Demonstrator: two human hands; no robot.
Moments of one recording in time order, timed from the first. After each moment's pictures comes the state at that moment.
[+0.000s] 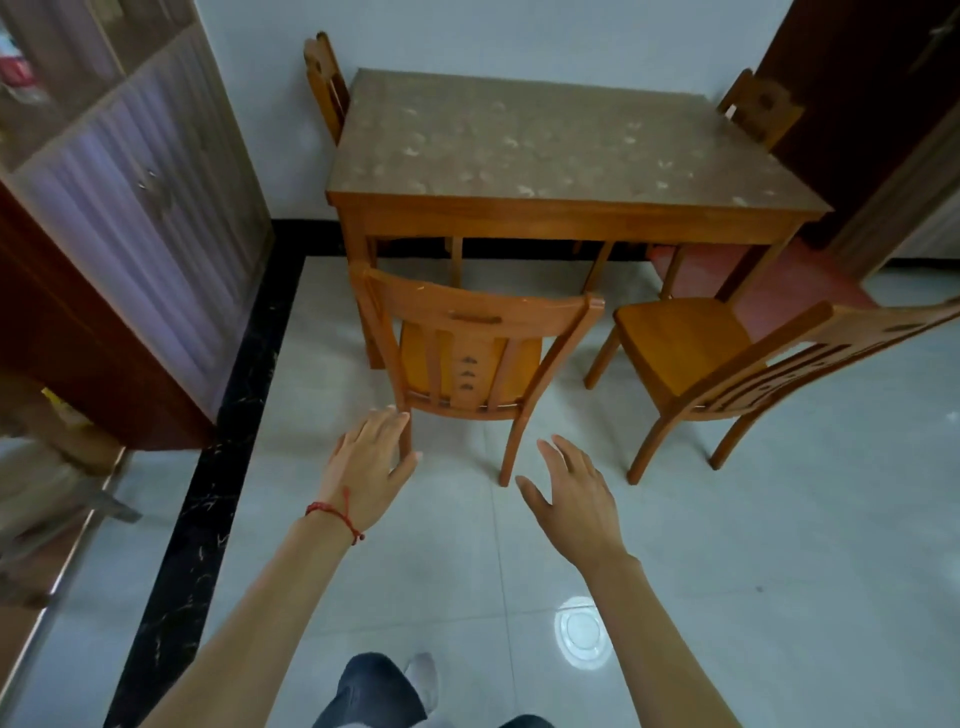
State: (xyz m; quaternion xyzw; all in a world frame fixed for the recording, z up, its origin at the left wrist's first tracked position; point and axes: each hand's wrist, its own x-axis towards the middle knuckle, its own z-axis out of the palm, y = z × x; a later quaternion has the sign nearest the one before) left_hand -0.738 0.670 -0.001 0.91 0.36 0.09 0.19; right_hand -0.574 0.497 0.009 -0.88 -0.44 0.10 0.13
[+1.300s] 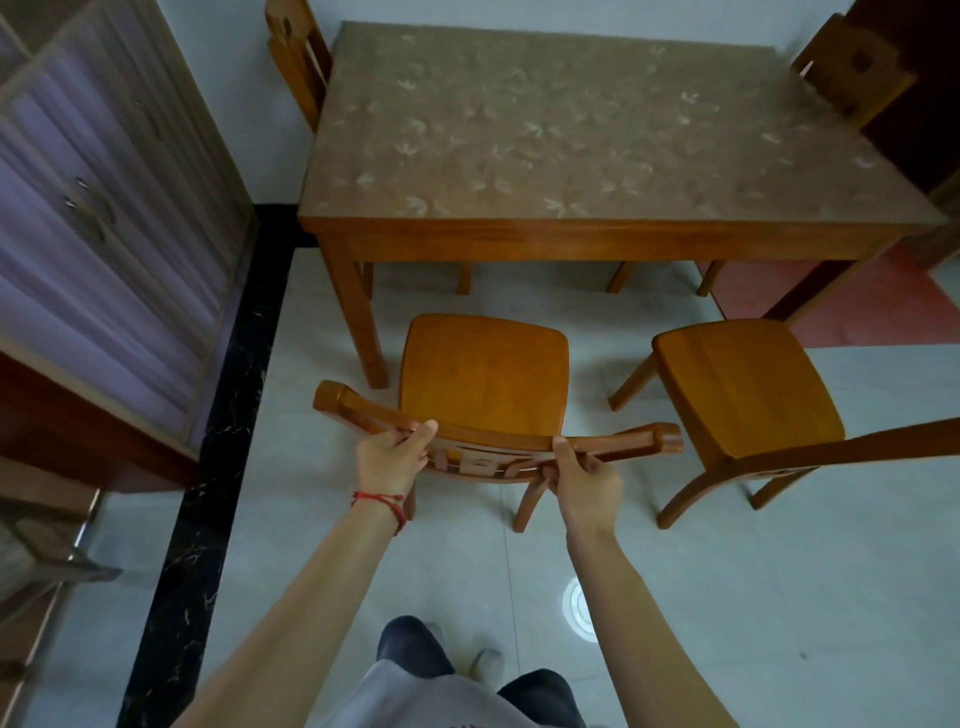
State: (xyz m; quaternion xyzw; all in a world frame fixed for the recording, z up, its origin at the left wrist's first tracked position) left_hand -0.540 0.864 -0.006 0.46 0.59 0.24 0.62; right_hand -0.425 0.737 0.001 -0.80 0.02 0.26 0.54
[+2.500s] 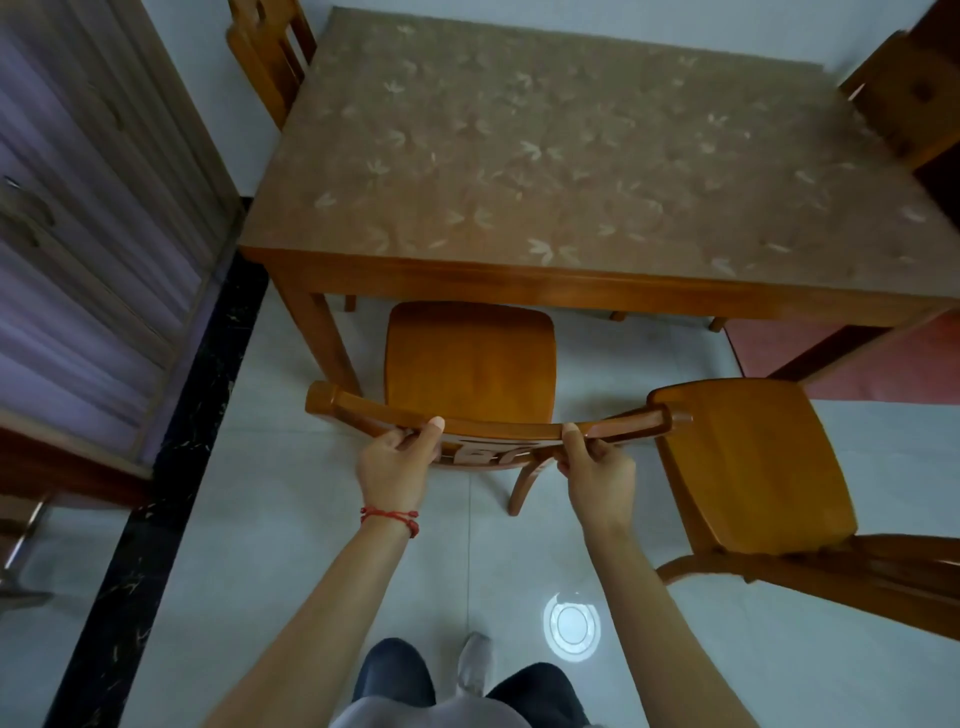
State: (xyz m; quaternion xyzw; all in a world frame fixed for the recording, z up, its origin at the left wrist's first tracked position) left_hand -0.369 0.920 -0.021 0.46 0.59 0.31 0.59; right_hand -0.232 0.817 -0.005 -0.83 -0.11 0.25 0.49
